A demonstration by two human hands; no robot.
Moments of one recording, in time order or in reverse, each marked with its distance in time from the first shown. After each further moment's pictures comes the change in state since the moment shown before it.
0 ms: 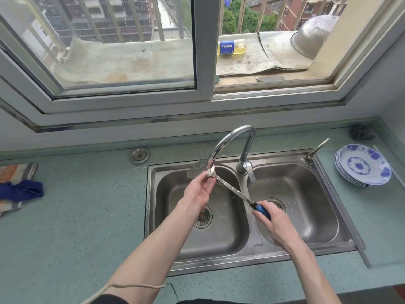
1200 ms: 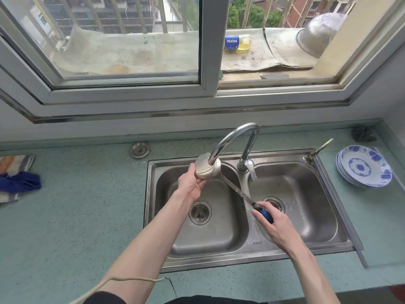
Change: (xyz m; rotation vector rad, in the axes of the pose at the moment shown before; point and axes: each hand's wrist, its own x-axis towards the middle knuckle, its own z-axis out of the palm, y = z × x) left_hand 0.009 0.022 -0.004 0.143 0.034 0.124; right_hand -0.011 0.002 0.003 0.031 0.002 0.070
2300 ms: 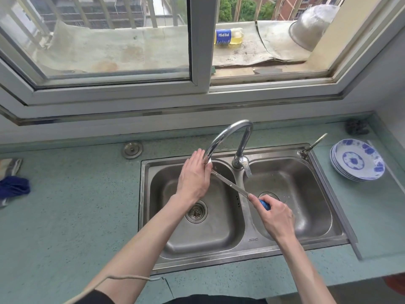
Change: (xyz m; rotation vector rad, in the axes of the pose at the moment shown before) left_hand 0.006 -0.014 -0.005 1.582 -0.138 1.026; right_hand 0.009 -0.023 -0.002 -0.124 0.313 0.146
